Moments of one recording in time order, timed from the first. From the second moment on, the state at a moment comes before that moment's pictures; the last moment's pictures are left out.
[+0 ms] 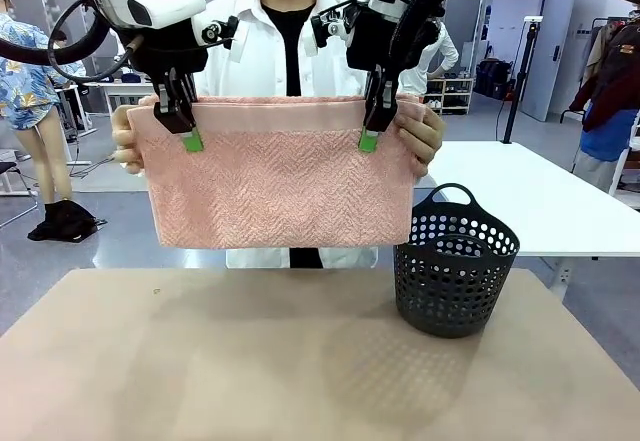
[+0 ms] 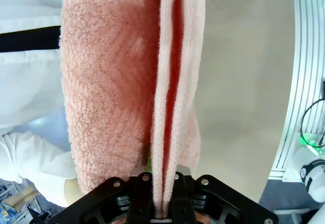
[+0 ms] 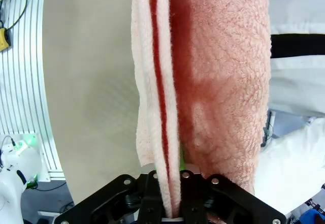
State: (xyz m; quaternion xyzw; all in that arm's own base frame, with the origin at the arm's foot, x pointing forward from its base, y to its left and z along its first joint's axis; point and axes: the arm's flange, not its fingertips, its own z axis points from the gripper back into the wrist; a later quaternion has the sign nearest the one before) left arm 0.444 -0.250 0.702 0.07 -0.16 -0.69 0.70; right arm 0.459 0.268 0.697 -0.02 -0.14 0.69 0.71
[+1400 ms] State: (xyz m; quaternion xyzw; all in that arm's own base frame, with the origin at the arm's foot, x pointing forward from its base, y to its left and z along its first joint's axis) left arm 0.437 -0.251 0.713 0.07 -0.17 -0.69 0.70; right arm 0.450 0.262 0.716 -0.03 -0.16 0.70 0.70
